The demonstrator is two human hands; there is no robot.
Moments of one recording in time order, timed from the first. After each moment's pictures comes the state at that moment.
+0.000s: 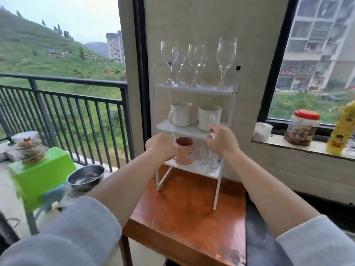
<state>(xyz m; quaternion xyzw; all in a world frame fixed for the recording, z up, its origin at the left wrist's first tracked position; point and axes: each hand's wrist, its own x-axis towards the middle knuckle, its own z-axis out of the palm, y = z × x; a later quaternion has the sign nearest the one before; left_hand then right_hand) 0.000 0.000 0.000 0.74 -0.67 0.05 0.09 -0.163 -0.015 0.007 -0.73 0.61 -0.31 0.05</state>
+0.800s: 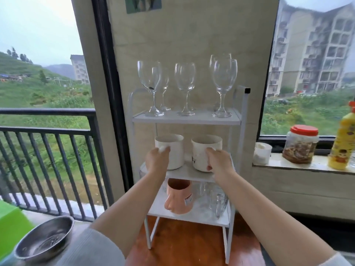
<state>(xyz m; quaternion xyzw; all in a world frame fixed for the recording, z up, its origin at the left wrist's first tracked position) 0.012 -0.169 0.001 0.58 -0.45 -0.37 0.57 -0.133 -0.131 0.015 -0.40 0.62 -0.55 0.39</state>
